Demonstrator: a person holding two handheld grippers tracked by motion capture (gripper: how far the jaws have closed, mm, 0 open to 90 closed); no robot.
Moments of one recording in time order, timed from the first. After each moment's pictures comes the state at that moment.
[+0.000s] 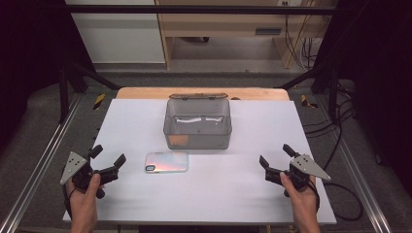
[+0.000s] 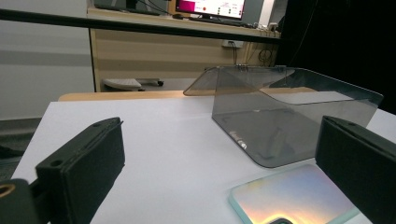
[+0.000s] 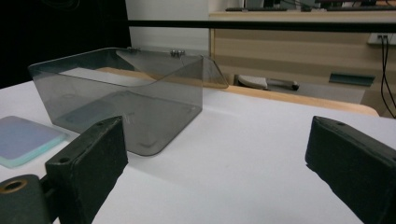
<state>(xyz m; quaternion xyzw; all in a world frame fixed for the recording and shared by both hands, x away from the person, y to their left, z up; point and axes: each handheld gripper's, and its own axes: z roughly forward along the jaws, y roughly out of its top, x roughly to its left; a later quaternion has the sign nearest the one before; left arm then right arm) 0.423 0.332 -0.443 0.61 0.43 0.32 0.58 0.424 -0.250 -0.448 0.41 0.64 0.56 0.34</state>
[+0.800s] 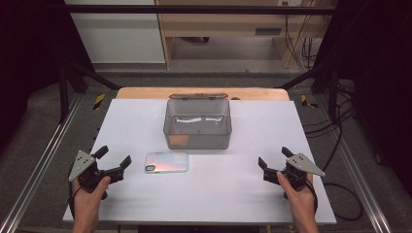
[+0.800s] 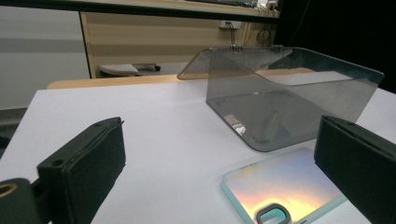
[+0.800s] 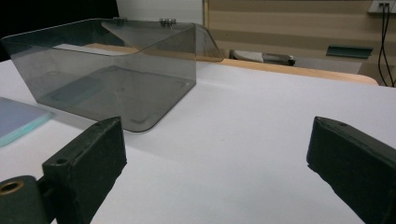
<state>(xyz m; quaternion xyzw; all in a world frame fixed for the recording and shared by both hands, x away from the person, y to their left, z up) 0.427 0.317 -0.444 0.65 0.43 0.30 0.55 0.430 -0.247 -0.458 0.44 0.66 0.52 0.32</state>
